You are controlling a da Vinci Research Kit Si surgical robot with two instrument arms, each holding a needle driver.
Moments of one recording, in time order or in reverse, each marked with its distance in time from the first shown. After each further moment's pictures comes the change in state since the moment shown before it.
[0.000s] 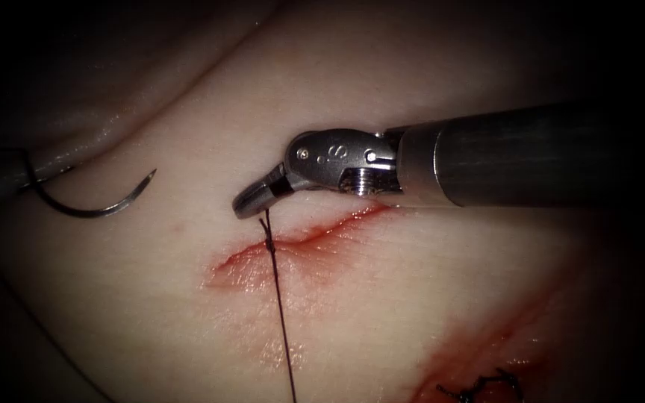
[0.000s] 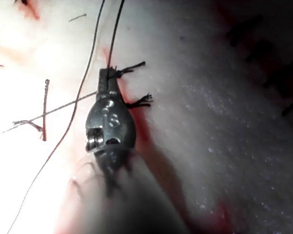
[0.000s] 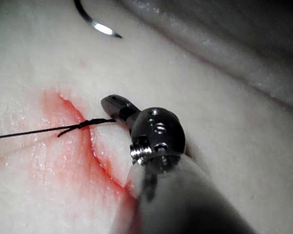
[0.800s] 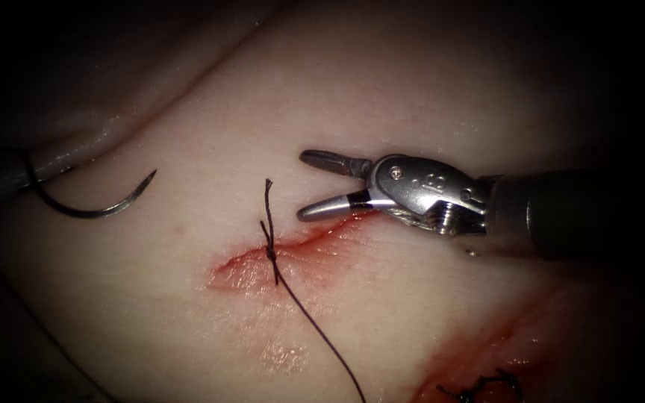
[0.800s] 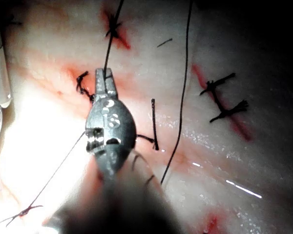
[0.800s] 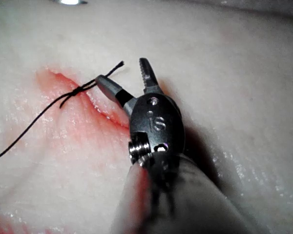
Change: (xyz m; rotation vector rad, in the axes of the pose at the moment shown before) right arm 0.000 -0.009 -0.005 -0.528 0.305 0.126; left arm 0.009 -0.015 -0.011 0.161 -0.045 0.156
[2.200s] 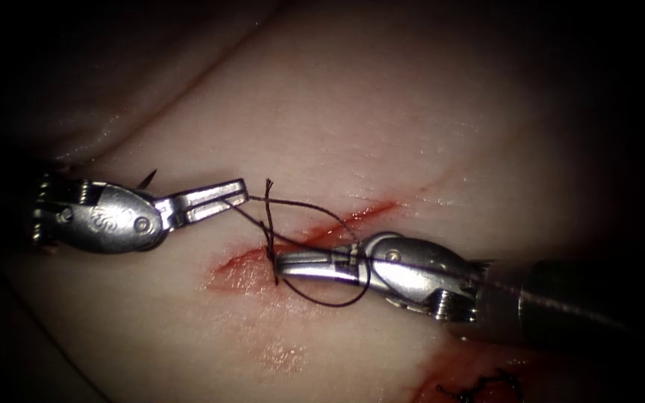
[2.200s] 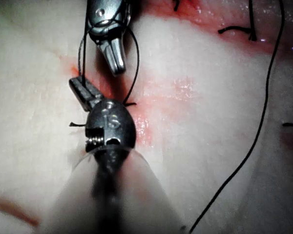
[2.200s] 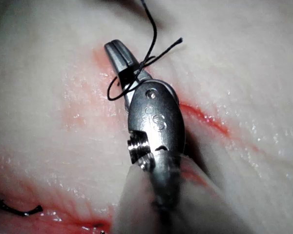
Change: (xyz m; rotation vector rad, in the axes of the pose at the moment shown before) right arm 0.002 -0.007 0.001 0.170 0.221 -0.011; left arm -0.016 -0.013 -0.007 0.425 -0.158 0.126
